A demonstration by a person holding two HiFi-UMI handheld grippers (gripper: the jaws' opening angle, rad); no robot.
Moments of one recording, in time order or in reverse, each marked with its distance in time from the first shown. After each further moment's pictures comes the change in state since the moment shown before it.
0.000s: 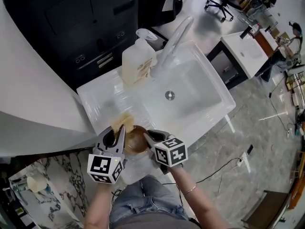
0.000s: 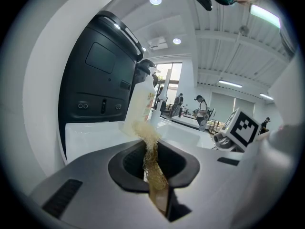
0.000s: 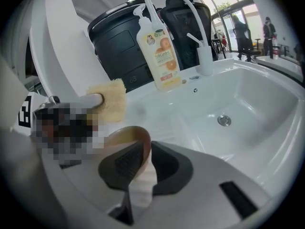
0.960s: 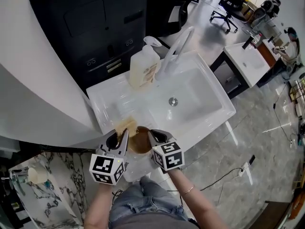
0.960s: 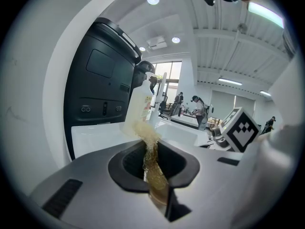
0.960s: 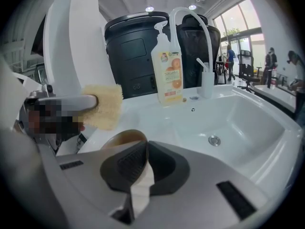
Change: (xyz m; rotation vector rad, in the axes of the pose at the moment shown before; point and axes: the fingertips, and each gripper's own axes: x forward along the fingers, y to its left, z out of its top) left arm -0.028 -0.012 0.004 0.023 0.011 0.013; right arm -0.017 0.008 0.017 -0.175 -0.104 -0.121
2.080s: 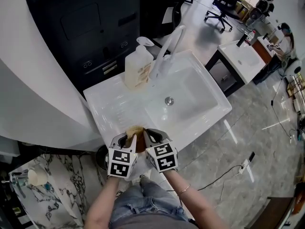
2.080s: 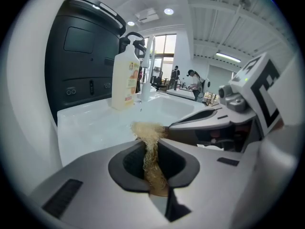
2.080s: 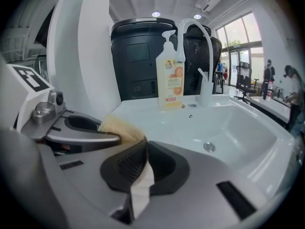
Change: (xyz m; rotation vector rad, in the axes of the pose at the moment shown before) left arm 0.032 -0.030 -0.072 0.112 0.308 -0.015; right arm -0.008 0.007 0.004 -0.070 -0.048 -0.065
